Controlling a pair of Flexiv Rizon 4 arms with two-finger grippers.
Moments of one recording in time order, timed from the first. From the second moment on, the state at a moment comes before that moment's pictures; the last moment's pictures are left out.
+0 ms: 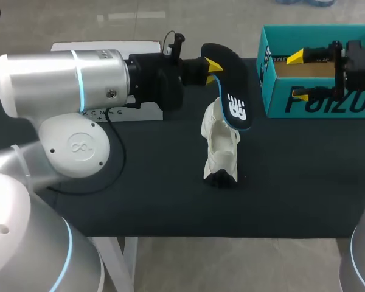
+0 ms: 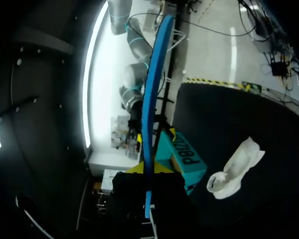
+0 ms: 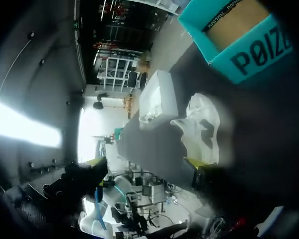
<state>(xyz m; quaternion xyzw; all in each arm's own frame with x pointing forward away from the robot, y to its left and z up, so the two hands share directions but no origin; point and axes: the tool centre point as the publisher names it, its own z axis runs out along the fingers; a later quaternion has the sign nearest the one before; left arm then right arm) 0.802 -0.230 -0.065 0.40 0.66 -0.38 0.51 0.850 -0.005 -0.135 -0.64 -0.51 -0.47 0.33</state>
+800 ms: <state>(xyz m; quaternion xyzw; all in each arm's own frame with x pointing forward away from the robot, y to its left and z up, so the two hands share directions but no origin) 0.802 -0.230 -0.065 0.40 0.66 -0.38 0.51 0.868 -0.100 -0.130 -0.61 -0.64 -0.34 0.31</state>
